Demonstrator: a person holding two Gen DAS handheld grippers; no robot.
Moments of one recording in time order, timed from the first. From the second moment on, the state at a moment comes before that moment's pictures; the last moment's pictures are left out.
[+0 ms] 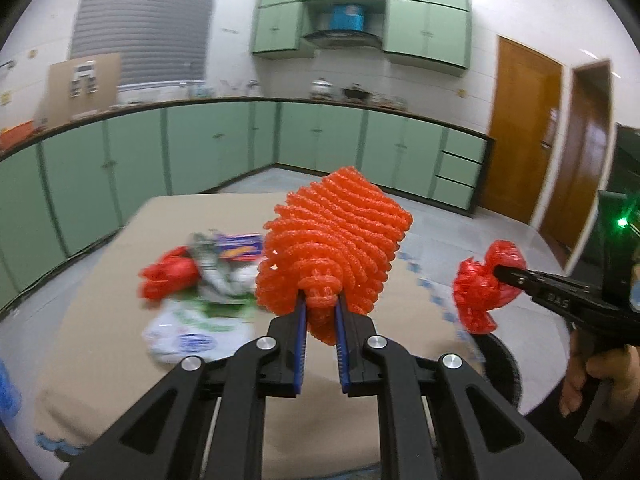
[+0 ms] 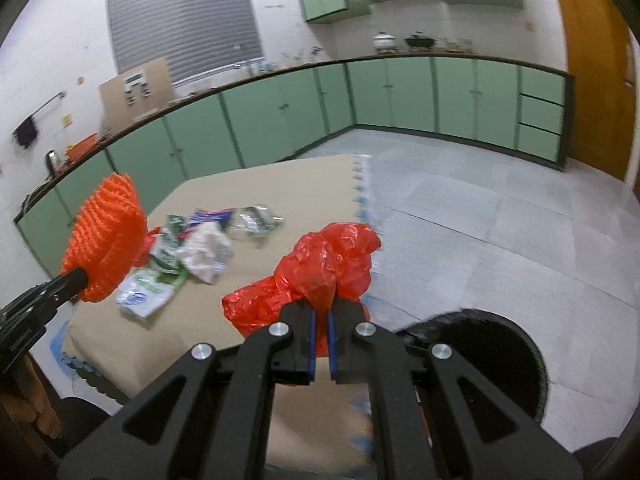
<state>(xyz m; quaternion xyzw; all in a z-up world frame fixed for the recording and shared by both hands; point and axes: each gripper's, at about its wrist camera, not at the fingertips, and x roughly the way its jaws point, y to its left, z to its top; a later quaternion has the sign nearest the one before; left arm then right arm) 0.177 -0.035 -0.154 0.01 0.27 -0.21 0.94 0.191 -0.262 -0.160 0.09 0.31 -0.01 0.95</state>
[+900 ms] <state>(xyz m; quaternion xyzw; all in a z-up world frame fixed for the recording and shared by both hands) 0.180 -0.324 -0.277 0.13 0.39 -0.41 0.81 0.149 -0.453 -0.277 0.19 0.43 -0.20 0.86</state>
